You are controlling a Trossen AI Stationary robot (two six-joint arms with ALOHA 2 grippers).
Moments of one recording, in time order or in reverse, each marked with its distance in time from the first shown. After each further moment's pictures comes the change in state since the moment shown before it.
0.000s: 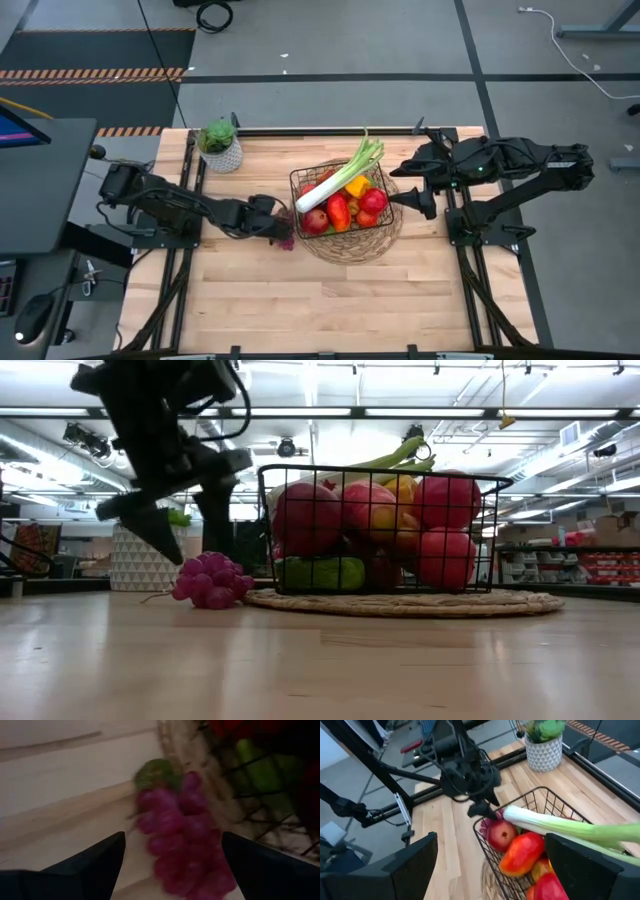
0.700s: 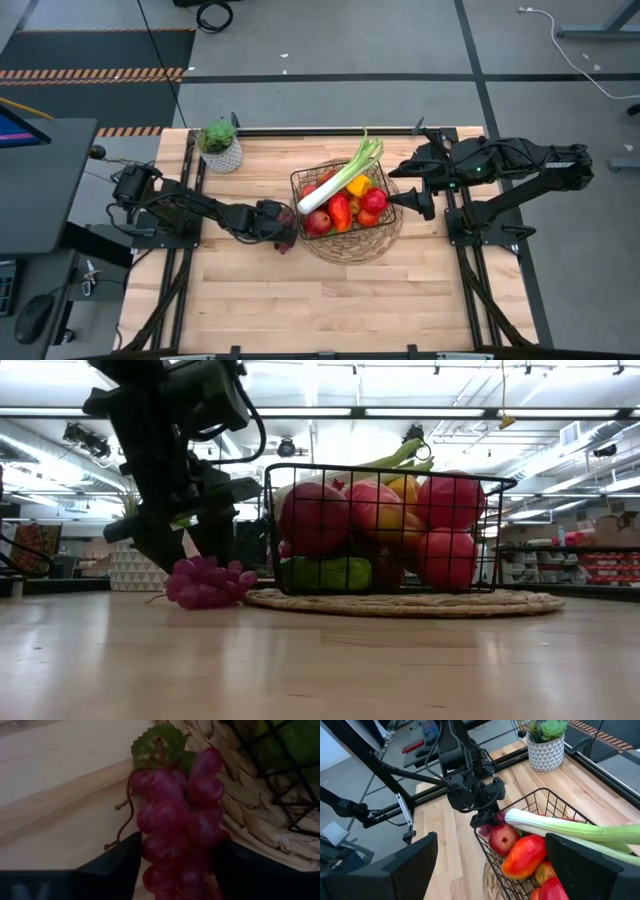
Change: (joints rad) left arm -0.002 0.122 0.003 0.074 0.051 0.069; right arm 0.000 0.008 0.000 0.015 -0.006 0.006
